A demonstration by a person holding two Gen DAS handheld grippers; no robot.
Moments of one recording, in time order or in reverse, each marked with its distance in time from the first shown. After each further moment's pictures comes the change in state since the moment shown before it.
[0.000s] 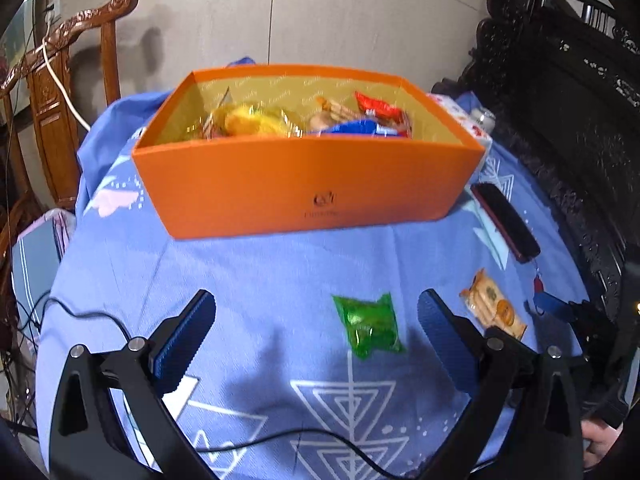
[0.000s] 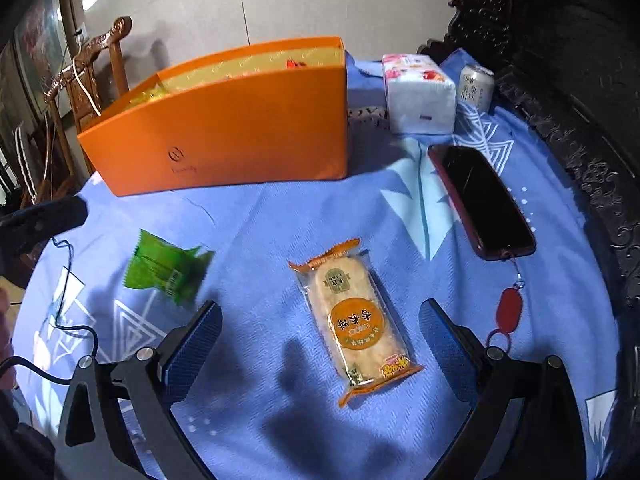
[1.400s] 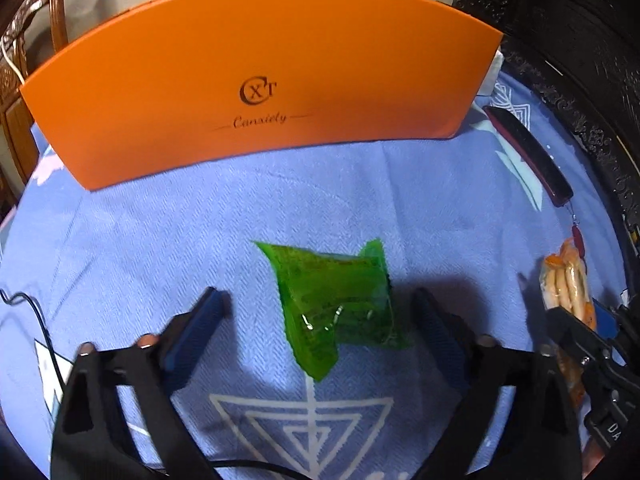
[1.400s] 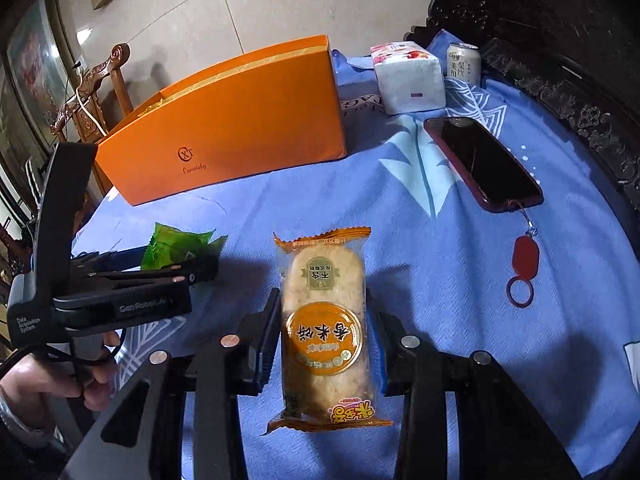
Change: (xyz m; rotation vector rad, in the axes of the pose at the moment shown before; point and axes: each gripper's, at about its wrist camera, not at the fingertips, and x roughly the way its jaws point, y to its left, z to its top) left arm 0.095 -0.041 -0.032 0.081 0.135 0.011; right arm -0.006 -0.010 -0.033 0.112 -0.048 0.087
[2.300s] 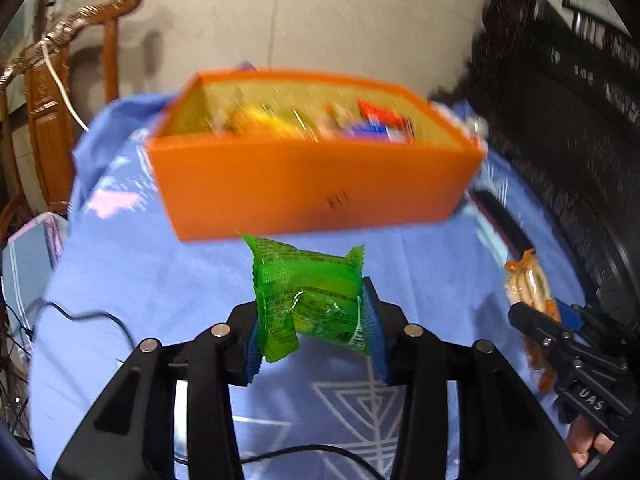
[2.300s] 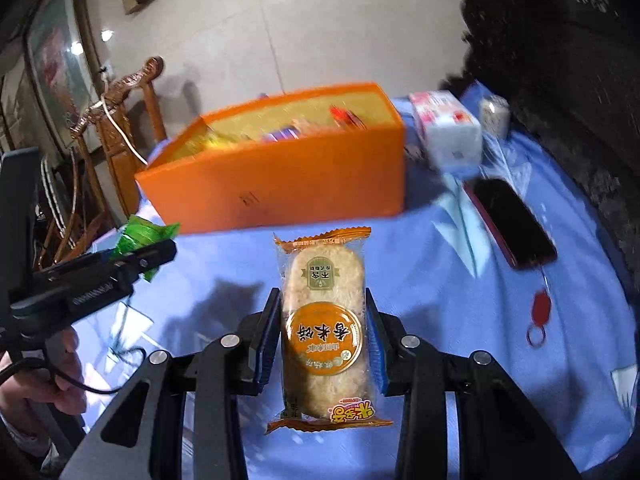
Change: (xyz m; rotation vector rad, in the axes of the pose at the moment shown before) left arm -0.110 0.079 0.008 -0.081 -0.213 -0.063; right arm -0.037 0.070 0.038 -0.069 -0.104 0.025
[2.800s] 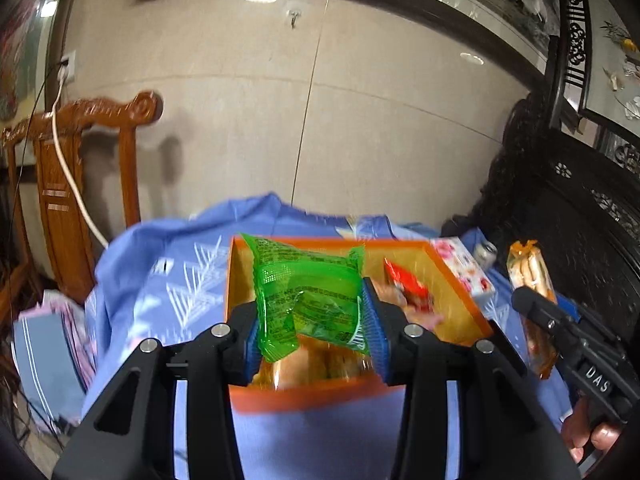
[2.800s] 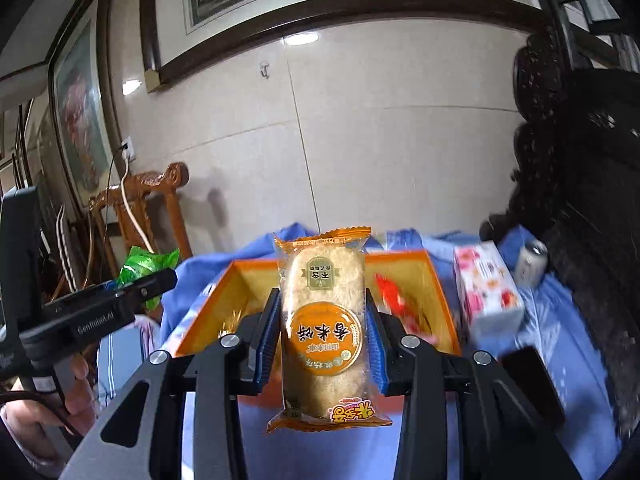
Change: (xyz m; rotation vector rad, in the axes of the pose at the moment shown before) left arm -0.036 0.045 0.165 -0.016 -0.246 -0.002; right arm -0.003 0.043 0.164 -0.036 -0.272 0.043
